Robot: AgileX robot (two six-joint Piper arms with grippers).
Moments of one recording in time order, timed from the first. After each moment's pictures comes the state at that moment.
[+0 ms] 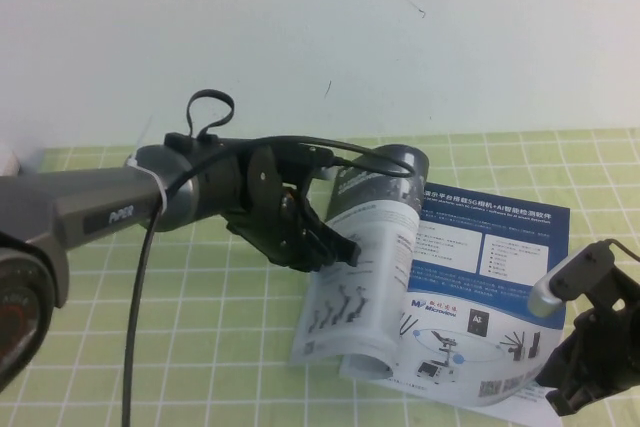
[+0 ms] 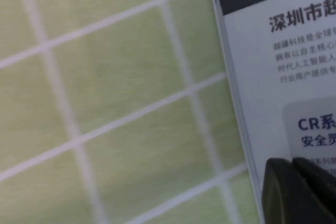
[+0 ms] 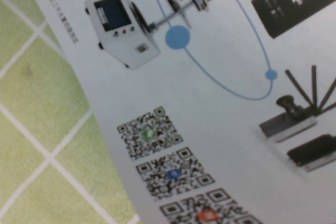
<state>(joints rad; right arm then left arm) 0.19 1.70 -0.61 1.11 0.43 -1.51 -0.47 2.05 -1.41 -0.25 0.54 0.05</state>
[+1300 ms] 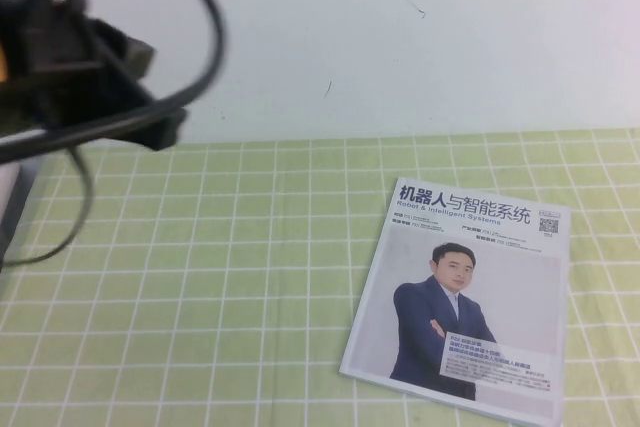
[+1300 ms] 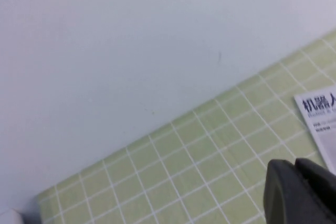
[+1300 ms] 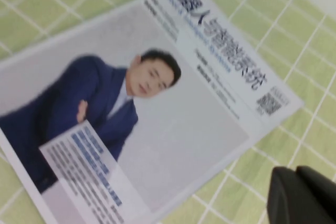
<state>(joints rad) 0.09 1.11 -0.66 0.63 0.47 -1.07 -0.57 1.12 -1.26 0.34 0.74 -0.17</state>
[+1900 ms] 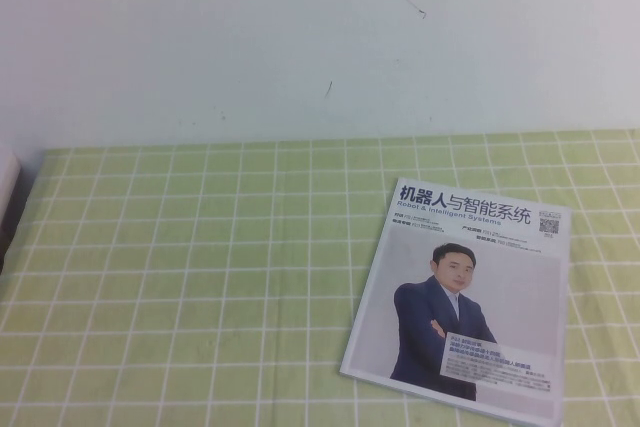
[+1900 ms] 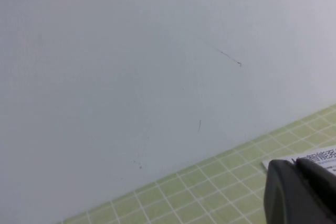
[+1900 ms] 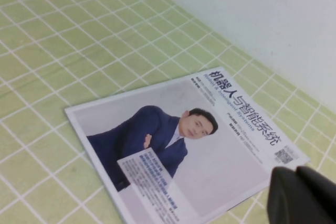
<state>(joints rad) 0.09 0.55 -0.51 0.67 0.68 -1.08 -0.57 0.27 -0.51 0.42 0.35 -0.31</state>
